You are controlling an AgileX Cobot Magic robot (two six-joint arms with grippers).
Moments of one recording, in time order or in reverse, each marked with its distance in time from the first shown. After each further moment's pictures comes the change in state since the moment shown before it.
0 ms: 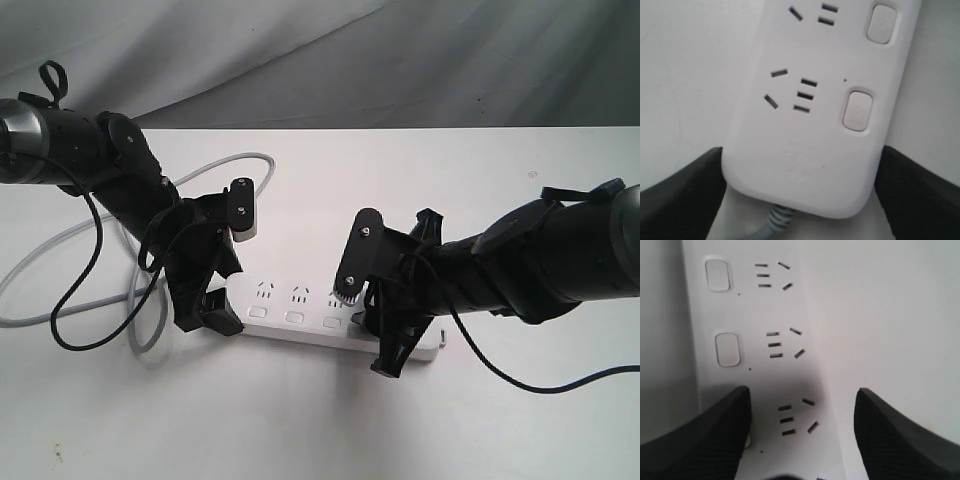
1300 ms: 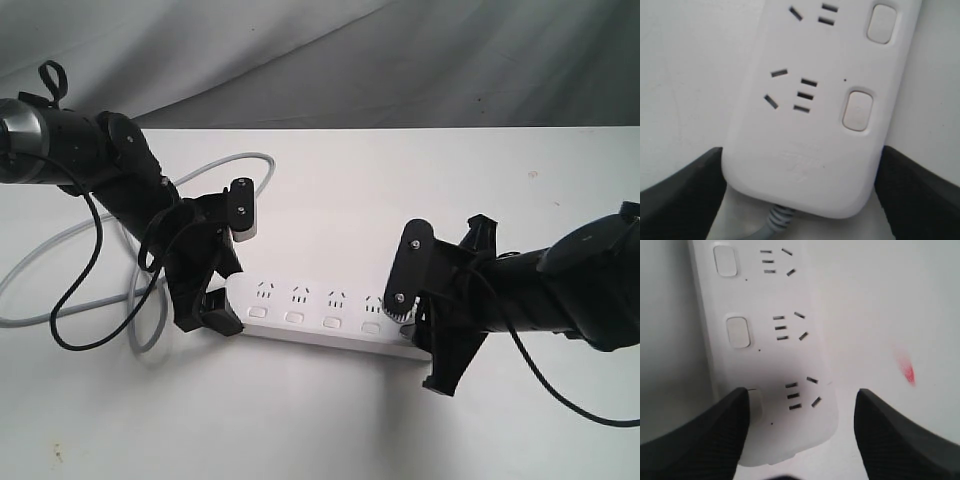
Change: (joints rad) left arm 0.000 0.000 0.000 -0.002 0.000 0.000; right arm -0.054 -0.162 0.140 0.008 -0.038 -0.050
